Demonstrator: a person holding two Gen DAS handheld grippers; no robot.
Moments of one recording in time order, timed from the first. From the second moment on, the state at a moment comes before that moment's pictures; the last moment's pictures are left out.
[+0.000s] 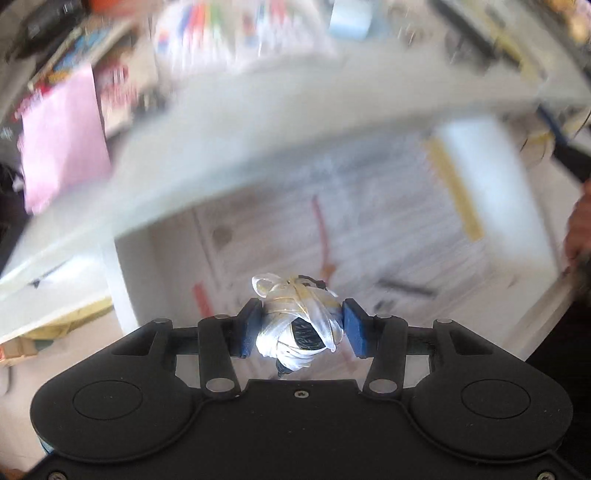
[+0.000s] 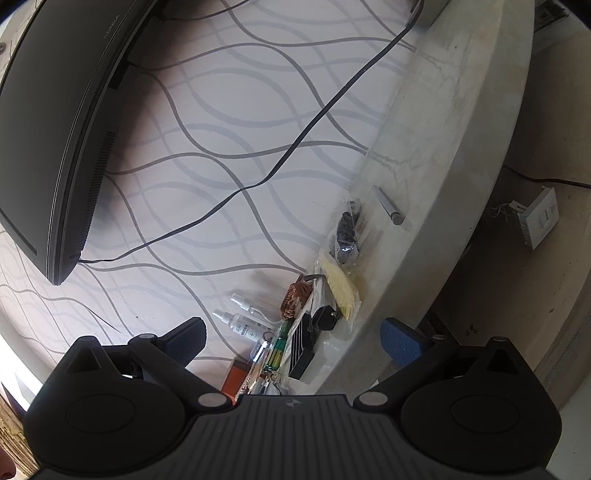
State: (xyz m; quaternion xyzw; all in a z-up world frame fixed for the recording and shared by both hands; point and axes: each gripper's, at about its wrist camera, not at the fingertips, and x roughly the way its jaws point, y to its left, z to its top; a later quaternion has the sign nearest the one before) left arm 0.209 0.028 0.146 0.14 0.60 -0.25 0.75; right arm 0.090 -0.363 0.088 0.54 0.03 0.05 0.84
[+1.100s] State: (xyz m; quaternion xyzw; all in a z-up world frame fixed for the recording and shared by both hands) left arm 0.341 0.040 0.249 0.05 0.32 -0.11 0.94; right arm 0.086 -0.362 0.087 0.54 0.02 0.05 0.84
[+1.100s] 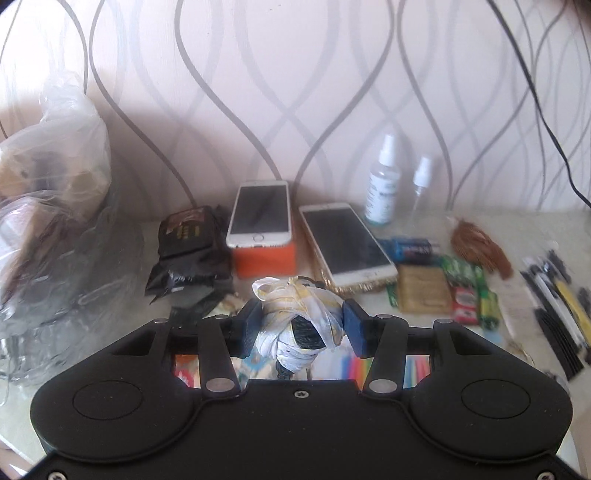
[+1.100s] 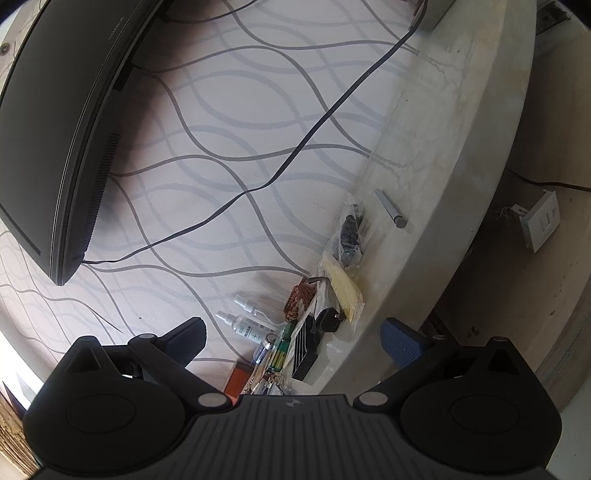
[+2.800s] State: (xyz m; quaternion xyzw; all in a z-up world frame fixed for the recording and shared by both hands) left arm 0.238 -0.109 0.220 0.08 0.39 -0.48 0.78; right arm 0.088 -0.372 0.081 0.57 0.02 0.07 0.82
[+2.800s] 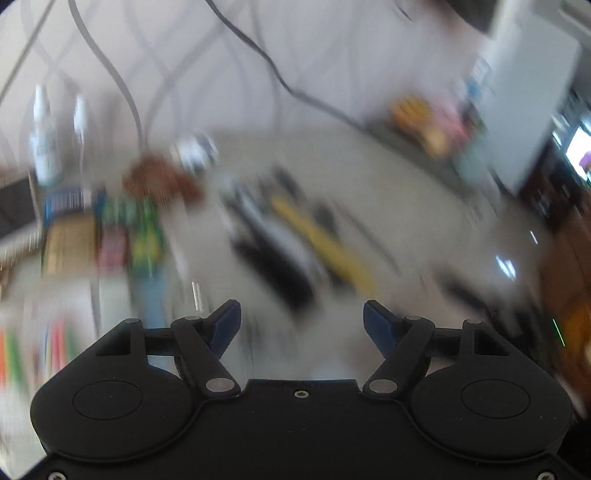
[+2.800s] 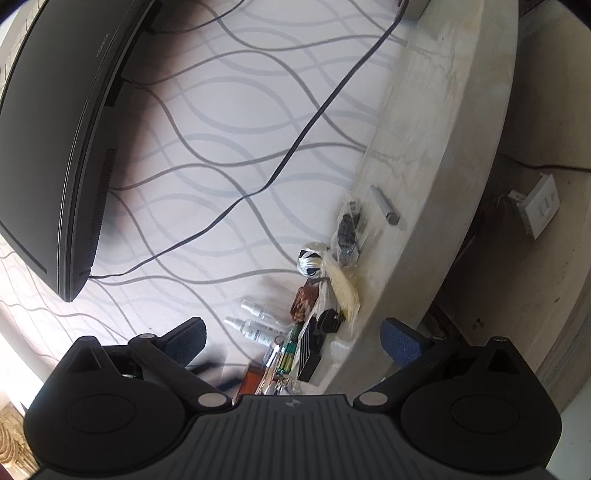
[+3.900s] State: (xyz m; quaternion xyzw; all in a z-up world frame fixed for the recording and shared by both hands) left arm 0.182 -0.062 0.077 0.21 0.62 -0.35 0.67; right arm 0.087 -0.366 0.086 0.55 0.03 0.04 0.84
